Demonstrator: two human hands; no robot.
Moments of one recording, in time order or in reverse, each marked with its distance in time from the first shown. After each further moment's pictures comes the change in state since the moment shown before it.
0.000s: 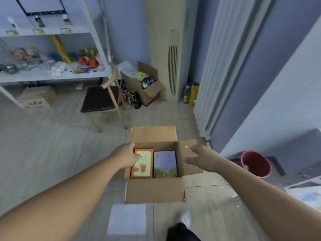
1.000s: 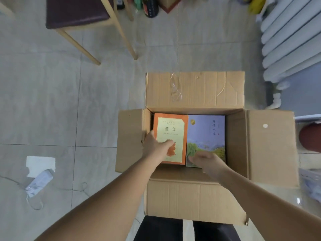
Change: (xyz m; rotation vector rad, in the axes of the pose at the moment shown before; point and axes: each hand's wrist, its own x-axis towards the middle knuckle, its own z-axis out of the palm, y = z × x) left_hand 0.299 -0.114 0.207 -0.699 -0.164 -0.577; right_hand 0.345 0.020 0.270 0.535 -0.464 0.522
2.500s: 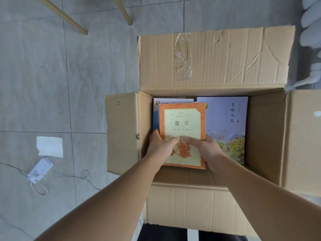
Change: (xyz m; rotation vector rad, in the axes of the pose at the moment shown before) left_hand 0.062 -0.045 0.044 -0.109 -0.111 -0.139; right_hand 0.124 0.021 0.039 0.472 0.001 -0.042
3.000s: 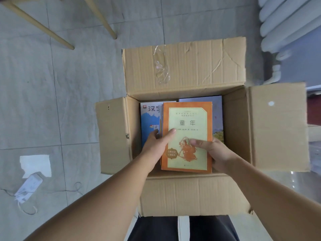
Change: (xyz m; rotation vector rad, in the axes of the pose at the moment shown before) left_hand -0.043 0.020 0.003 -0.056 -0.209 0.095; right_hand -0.082 -0.018 -0.056 0.212 -0.205 -0.052
